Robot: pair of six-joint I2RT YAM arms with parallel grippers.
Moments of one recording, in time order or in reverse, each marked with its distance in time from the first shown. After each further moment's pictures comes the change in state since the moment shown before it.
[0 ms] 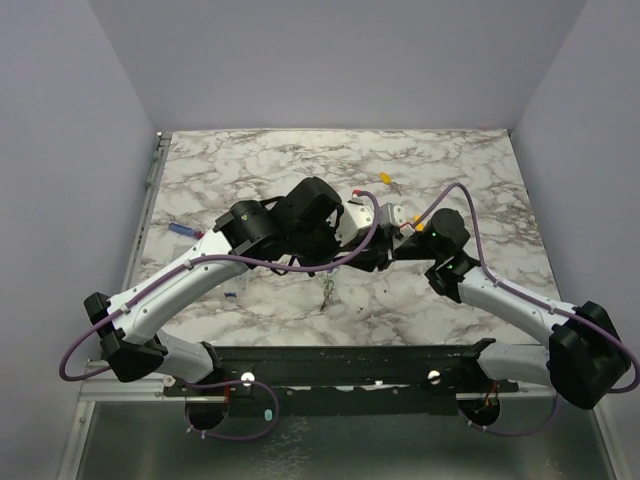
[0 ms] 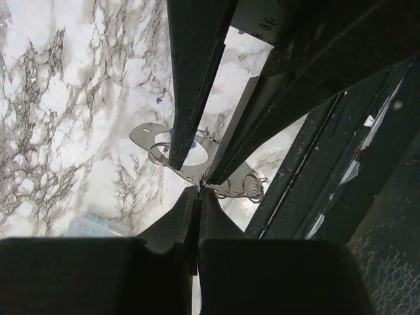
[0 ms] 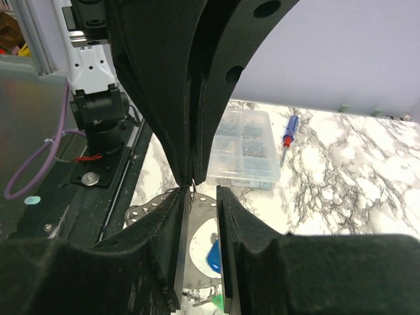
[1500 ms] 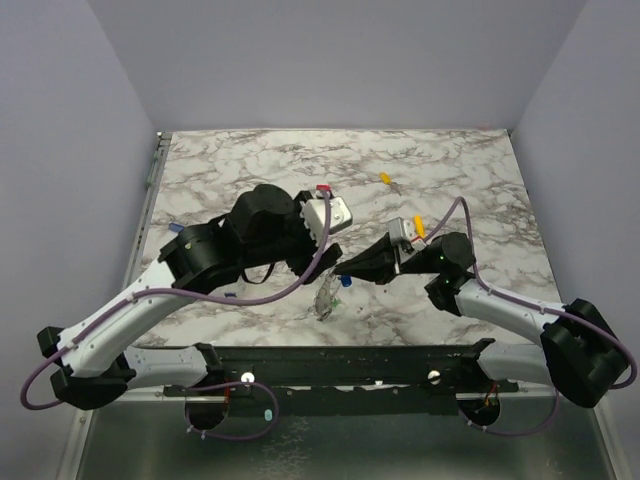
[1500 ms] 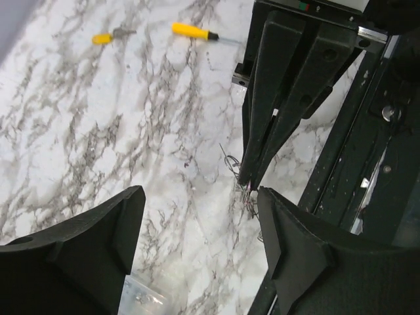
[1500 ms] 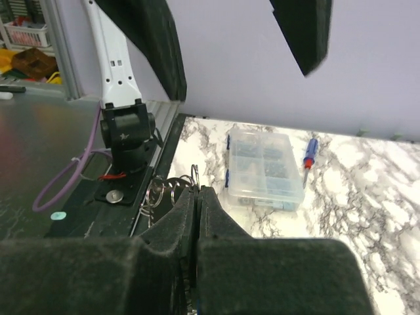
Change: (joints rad) left arm -0.015 -0.201 -0.100 0.208 -0.022 0.008; right arm 0.031 0.005 -0.137 0.303 -0.003 0.158
